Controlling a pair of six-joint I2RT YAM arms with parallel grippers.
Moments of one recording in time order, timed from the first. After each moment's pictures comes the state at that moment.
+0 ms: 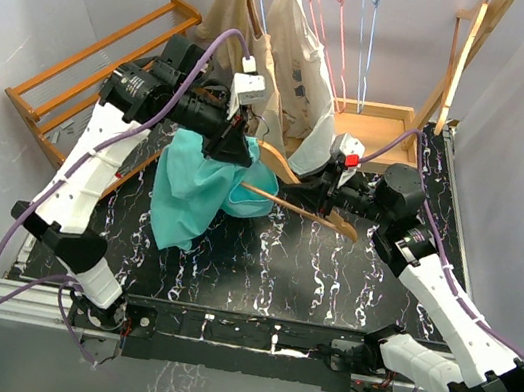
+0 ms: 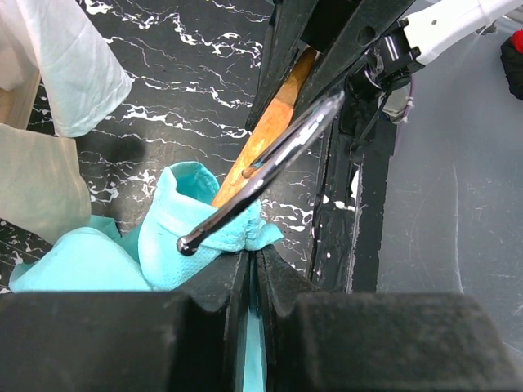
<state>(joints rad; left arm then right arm) -0.50 1.62 2.12 -1.33 0.85 0.42 0.50 1.01 0.93 0.07 -0.77 -0.02</state>
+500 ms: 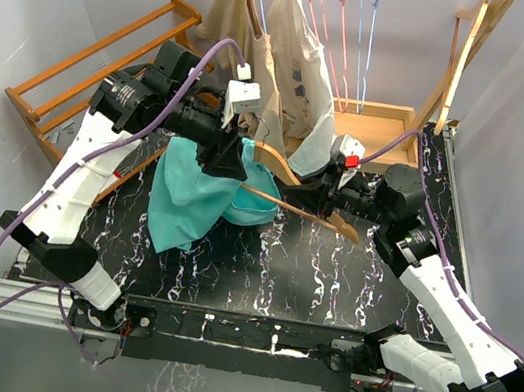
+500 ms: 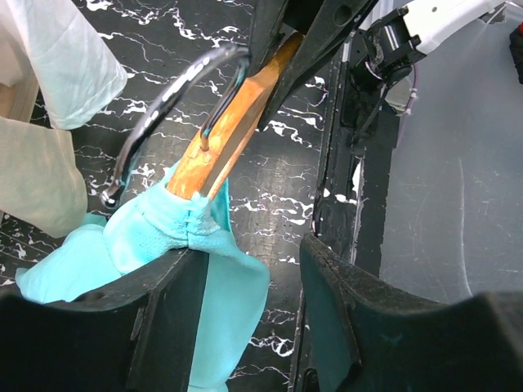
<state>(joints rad) -0.51 1.55 2.06 -1.32 0.82 0.43 0.50 1.01 0.93 0.05 -0.78 -0.03</state>
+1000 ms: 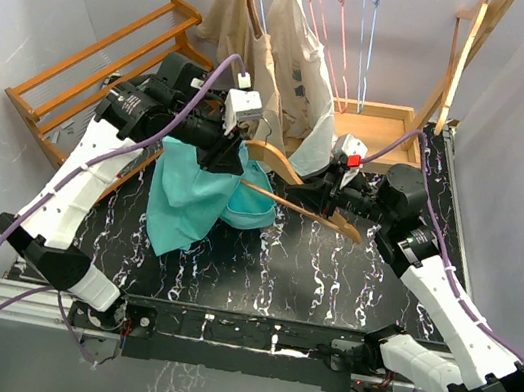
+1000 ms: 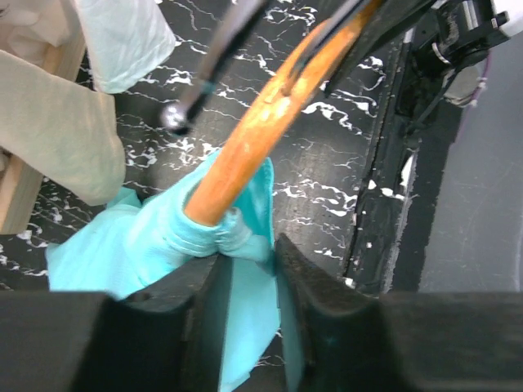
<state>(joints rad) -0.51 1.49 1.89 -1.19 0.67 0.43 0.49 1.00 0.93 0.03 -0.78 -0.03</state>
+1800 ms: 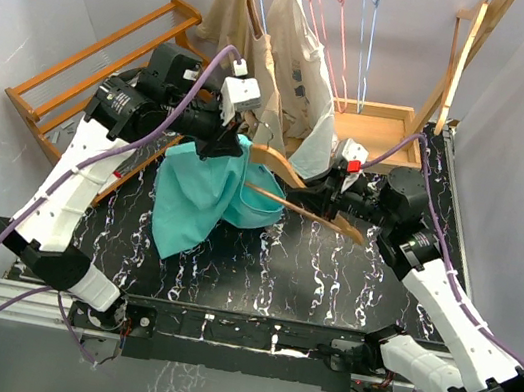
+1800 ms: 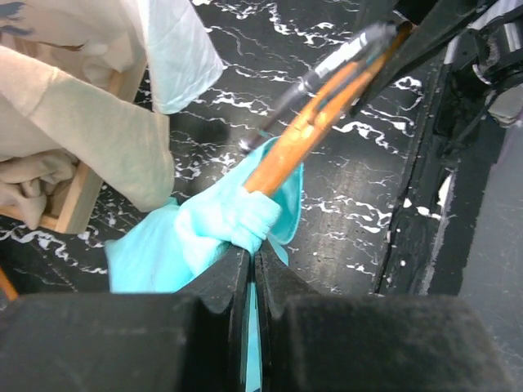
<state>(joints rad) -0.51 1.49 1.97 -1.16 0.59 0.42 0.48 0.98 0.92 0.01 -0.78 -0.08</state>
